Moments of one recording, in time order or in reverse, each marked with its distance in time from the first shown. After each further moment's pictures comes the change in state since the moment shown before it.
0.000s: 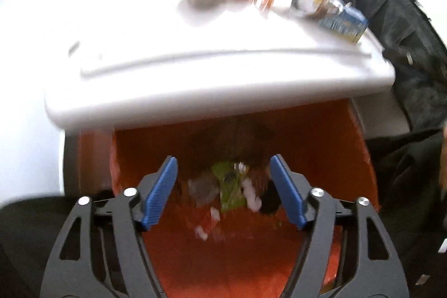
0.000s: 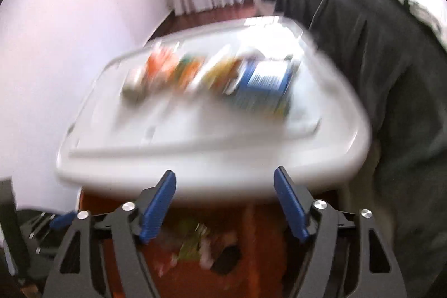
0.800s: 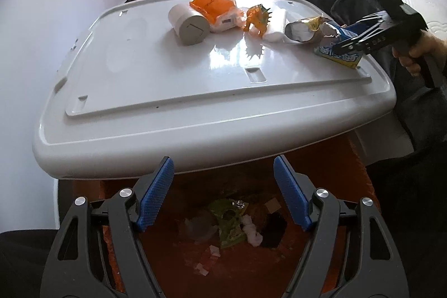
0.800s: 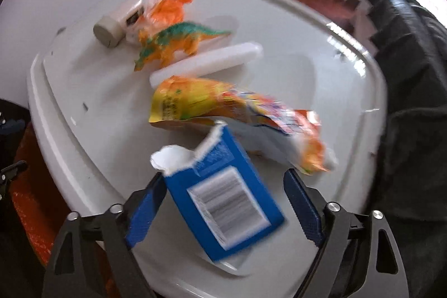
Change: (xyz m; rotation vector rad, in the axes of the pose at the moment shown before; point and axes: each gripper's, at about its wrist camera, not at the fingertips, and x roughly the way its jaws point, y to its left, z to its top) left arm 0.020 -0.008 0.020 0.028 -0.129 -0.006; right arm 0.139 -0.007 0.097 -0.677 0.365 0.096
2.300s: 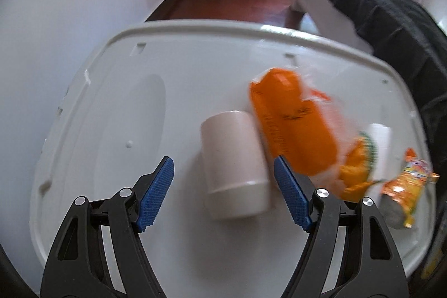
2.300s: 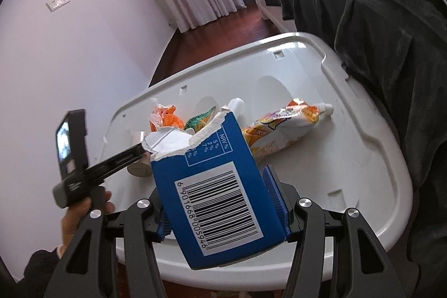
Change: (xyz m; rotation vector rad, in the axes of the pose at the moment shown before) left arm 0.119 0.058 0.193 -0.261 0.043 0.201; right arm -0.077 0.025 -0.048 0.806 -0.431 0.118
